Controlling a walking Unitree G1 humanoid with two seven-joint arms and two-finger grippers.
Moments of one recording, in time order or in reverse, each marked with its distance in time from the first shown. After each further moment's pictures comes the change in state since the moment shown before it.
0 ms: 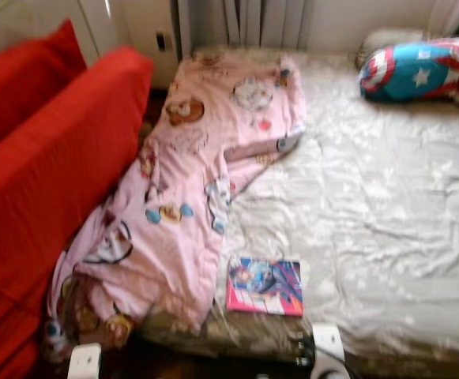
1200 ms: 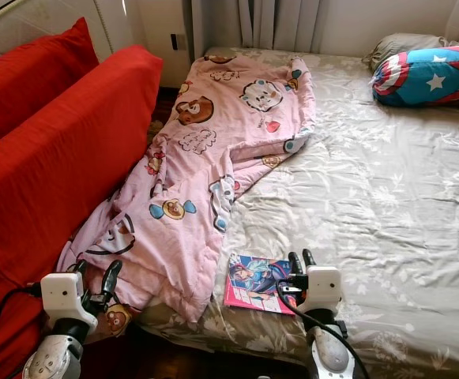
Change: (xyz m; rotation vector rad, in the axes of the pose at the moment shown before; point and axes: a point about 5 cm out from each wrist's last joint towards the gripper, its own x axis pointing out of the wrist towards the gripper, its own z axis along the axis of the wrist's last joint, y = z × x) left arm -0.053 -0.014 0.123 0.015 -0.736 -0.154; right arm -0.035 0.038 0.104 -0.008 -0.749 0.033
